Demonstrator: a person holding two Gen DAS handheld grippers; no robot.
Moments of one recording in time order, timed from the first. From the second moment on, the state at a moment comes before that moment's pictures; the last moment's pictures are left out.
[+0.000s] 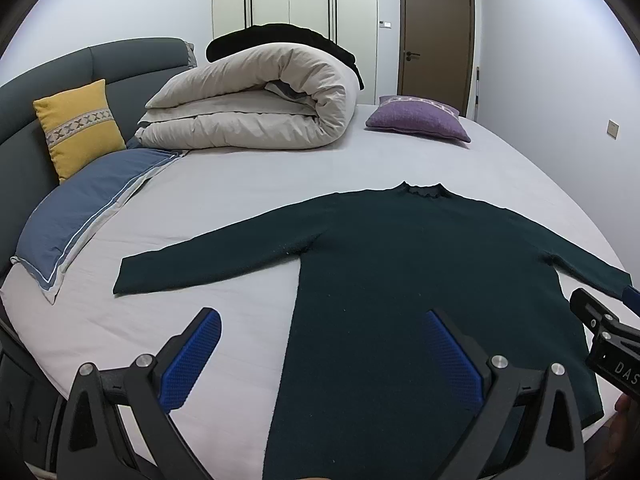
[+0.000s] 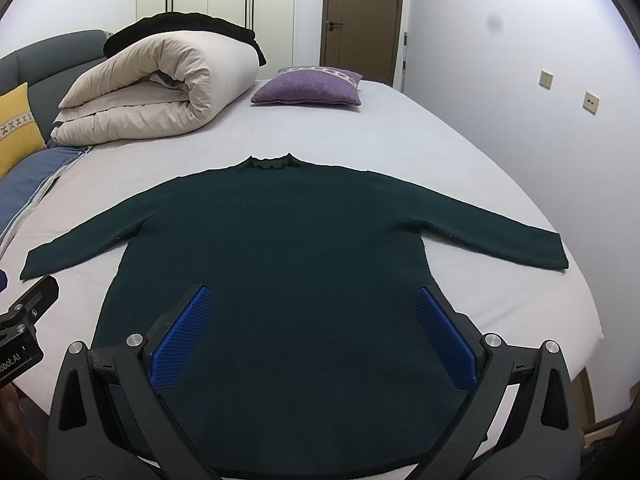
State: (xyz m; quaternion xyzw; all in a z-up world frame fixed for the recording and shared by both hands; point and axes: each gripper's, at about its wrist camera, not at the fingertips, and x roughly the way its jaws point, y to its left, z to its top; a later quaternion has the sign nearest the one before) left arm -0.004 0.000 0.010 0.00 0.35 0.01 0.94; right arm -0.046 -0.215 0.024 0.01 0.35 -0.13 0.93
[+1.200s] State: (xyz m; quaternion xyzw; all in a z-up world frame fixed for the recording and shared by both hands) left arm -0.007 -0.002 0.009 0.00 0.35 0.01 0.94; right arm -0.047 -0.217 0.023 0.01 0.35 -0.13 0.93
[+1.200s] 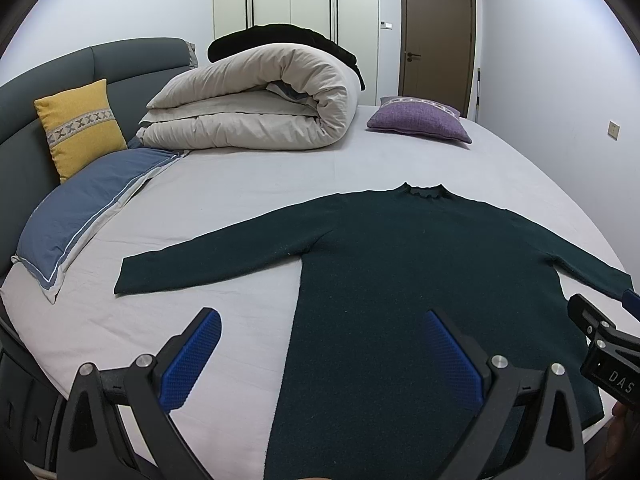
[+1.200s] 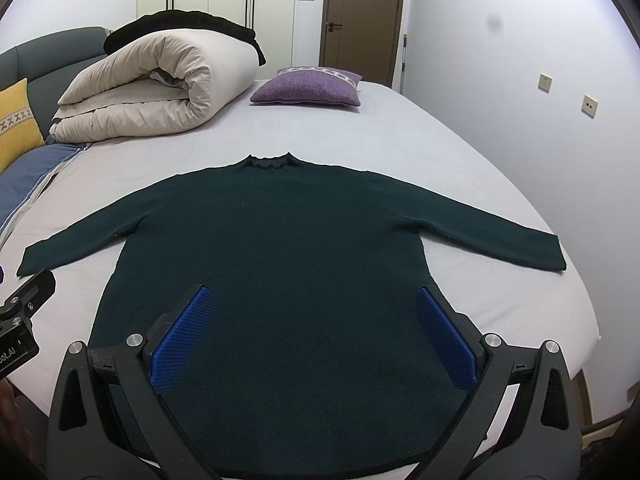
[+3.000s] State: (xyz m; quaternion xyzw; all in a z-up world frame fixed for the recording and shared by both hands) left arm 0.011 -0.002 -0.013 -0.06 0.39 -0.04 0.92; right arm -0.041 -0.232 0.013 0.04 0.36 -0.11 0.93
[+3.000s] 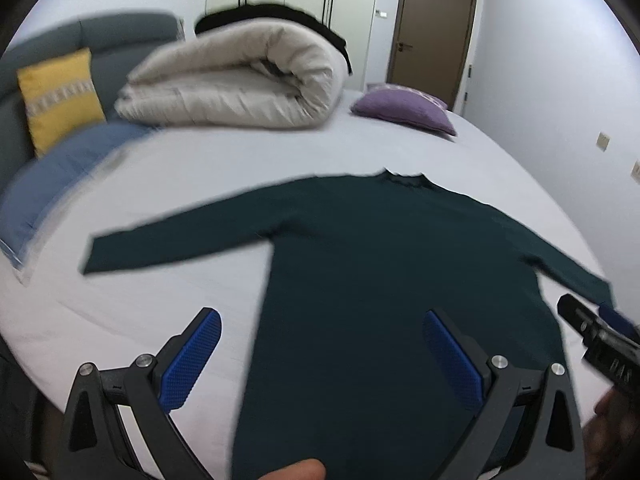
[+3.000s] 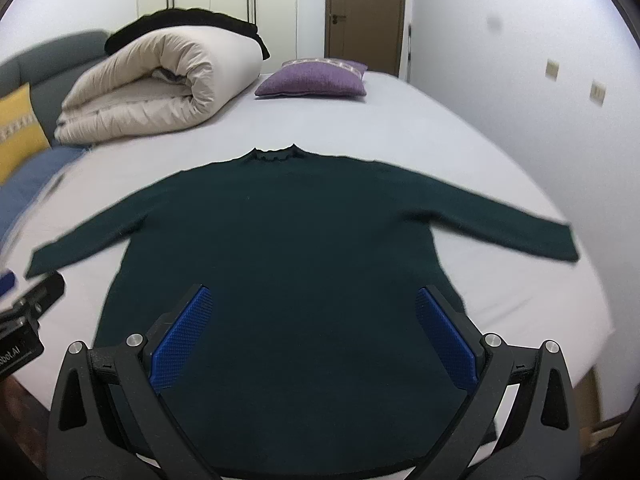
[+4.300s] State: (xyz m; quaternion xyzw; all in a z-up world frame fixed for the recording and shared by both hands) left arm 0.185 -0.057 -0.089 -0.21 0.46 -0.18 0.84; right arm 0.083 -0.657 -0.041 0.35 0.30 -0.18 0.87
